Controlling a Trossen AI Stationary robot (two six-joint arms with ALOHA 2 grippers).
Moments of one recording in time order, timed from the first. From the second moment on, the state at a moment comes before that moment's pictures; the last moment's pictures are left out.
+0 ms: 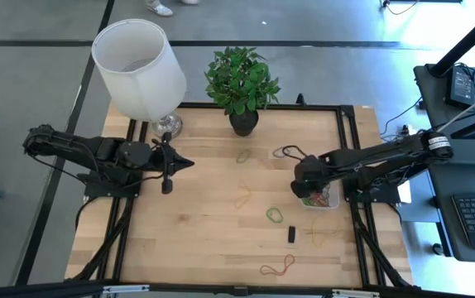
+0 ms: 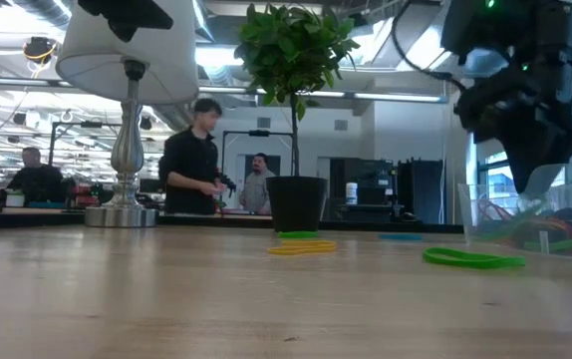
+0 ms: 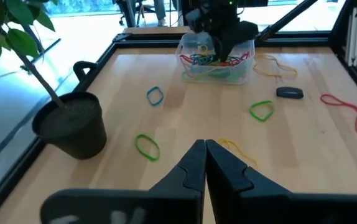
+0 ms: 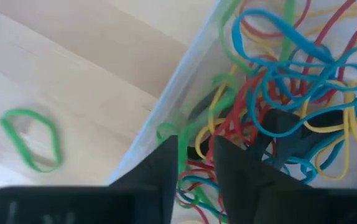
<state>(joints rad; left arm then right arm) -0.19 0.76 0.74 -0.42 -0.35 -0.10 0.11 1.25 0.75 -0.91 0.02 1.20</state>
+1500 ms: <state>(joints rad) -0.19 0.77 0.74 -0.24 -0.35 -0.23 0.11 1.07 0.75 -0.97 0.11 1.17</state>
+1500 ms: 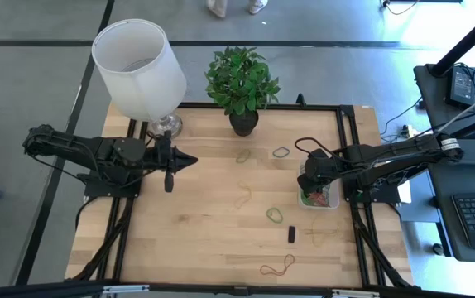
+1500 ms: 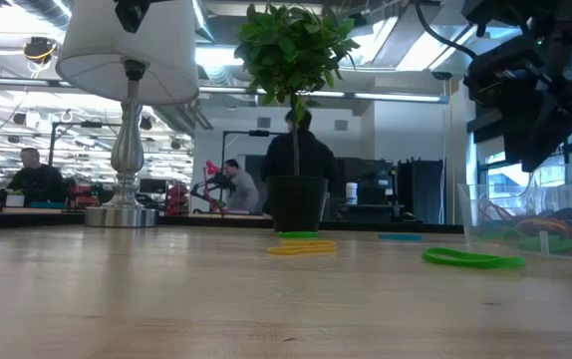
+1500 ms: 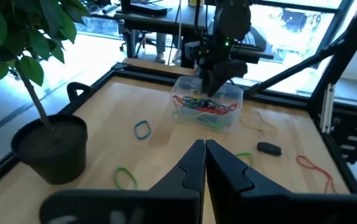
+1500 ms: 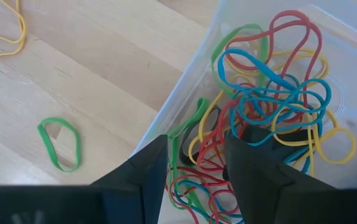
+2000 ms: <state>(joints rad) -0.19 0.77 0.74 -0.22 -0.35 -0.28 0.11 1.07 0.75 -0.97 0.11 1.17</state>
